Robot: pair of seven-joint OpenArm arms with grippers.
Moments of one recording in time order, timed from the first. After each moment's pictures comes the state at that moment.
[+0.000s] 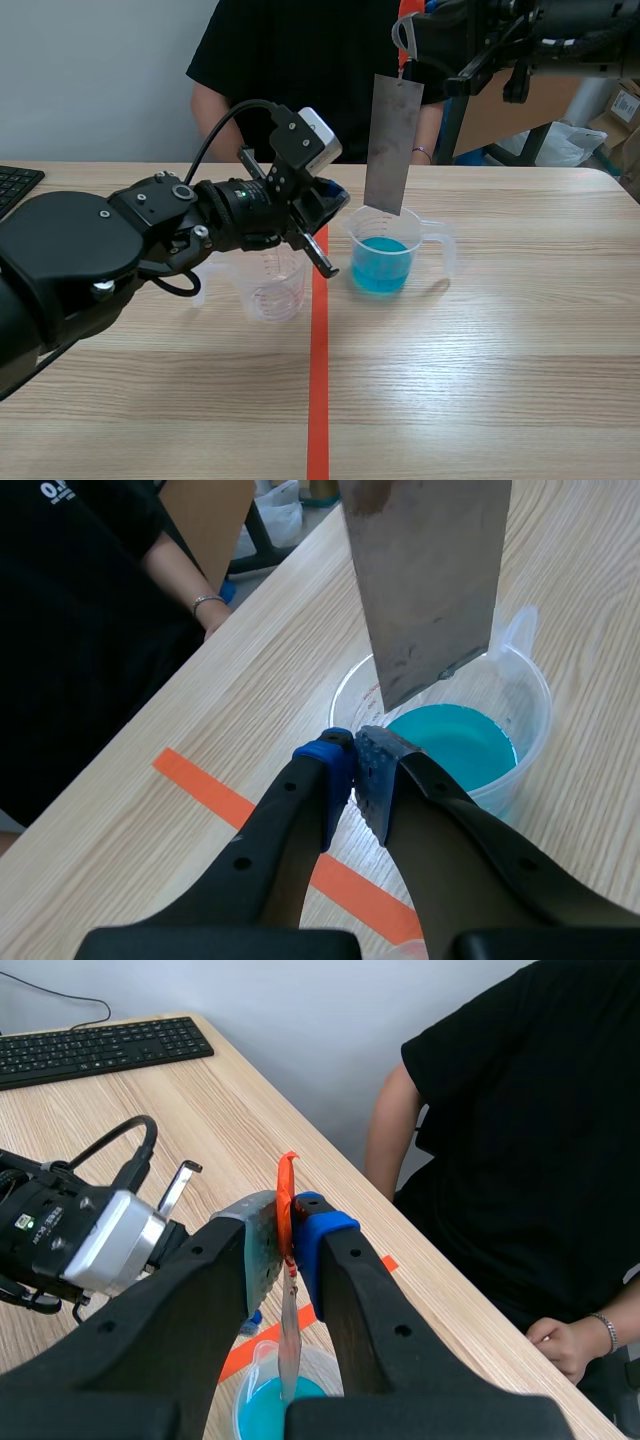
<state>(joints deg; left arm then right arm) -26.2 -14.0 41.5 58.6 -2.8 -18.9 -10.8 17.0 25.8 -4.9 96.7 34.7 45.4 -25.9</state>
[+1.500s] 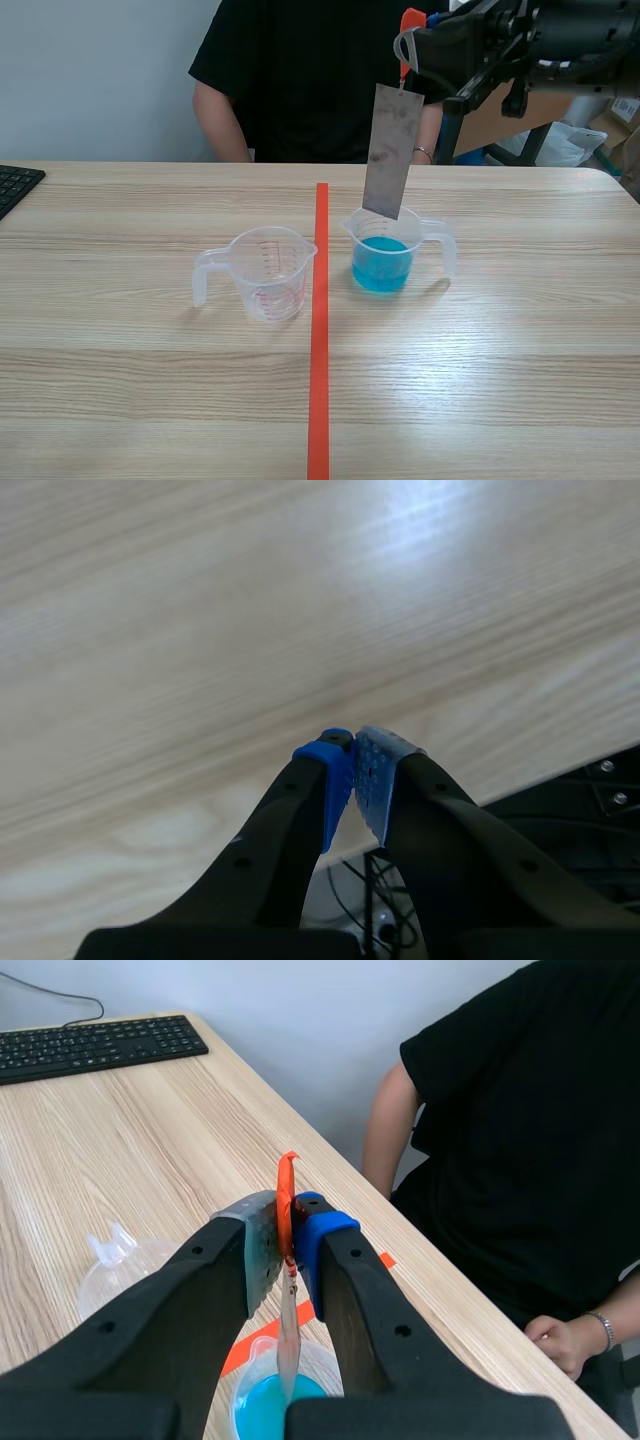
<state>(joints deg) 50.7 -45.0 1.0 82.8 -26.6 -13.5 -10.8 15.0 25.7 -4.9 95.6 30.7 45.4 -20.6</state>
